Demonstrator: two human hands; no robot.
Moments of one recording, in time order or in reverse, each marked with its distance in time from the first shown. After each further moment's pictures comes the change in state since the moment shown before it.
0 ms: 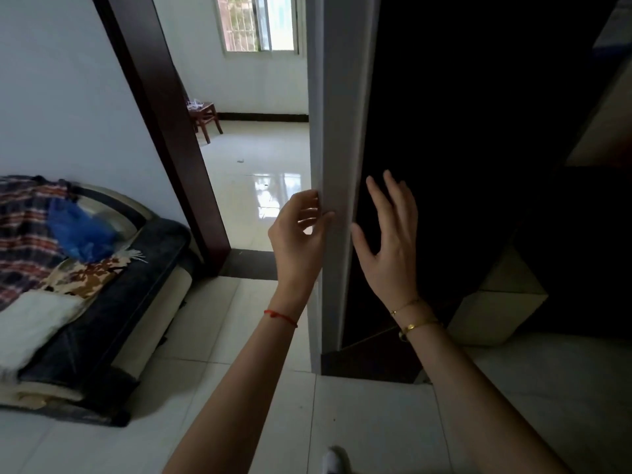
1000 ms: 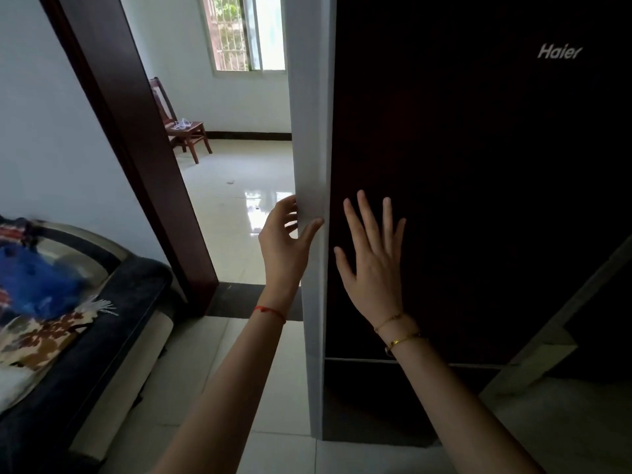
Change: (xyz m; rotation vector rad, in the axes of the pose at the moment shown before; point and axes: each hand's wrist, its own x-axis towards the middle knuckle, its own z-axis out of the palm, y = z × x) left_hand 0.191 -0.119 0.062 0.061 -0.027 -0.031; right_hand 0.124 0.076 0.149 -0.368 -0.204 0.003
